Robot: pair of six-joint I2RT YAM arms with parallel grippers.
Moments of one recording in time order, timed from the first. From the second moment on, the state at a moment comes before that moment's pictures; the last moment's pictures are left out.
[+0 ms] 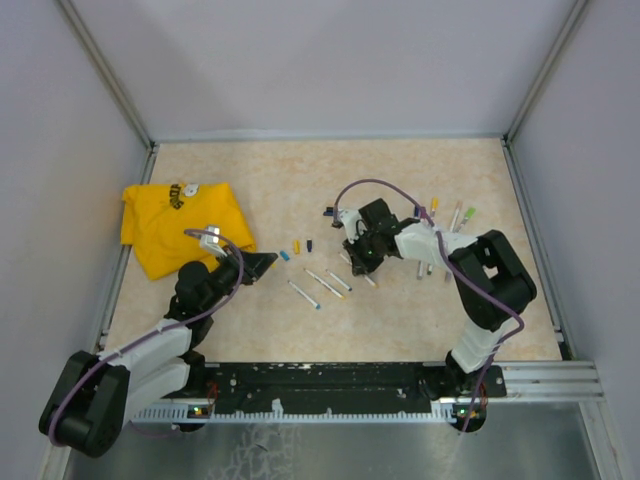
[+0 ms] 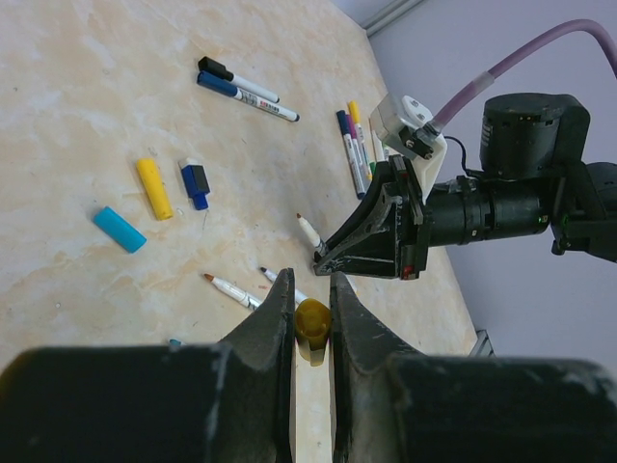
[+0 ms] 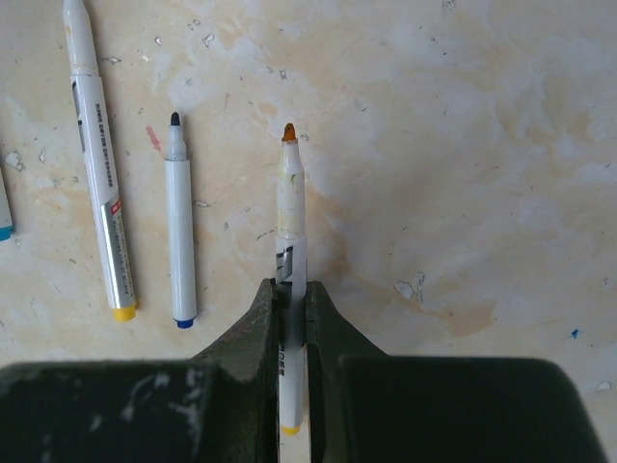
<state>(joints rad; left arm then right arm) -0.38 0.98 0.13 0.79 0.27 -0.87 0.55 1.71 0.98 -0.34 -0.31 -0.22</state>
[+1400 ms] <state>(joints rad) -0.42 1.08 0.18 0.75 0.34 -0.89 0.58 1.59 1.00 -0.37 -0.21 -0.24</state>
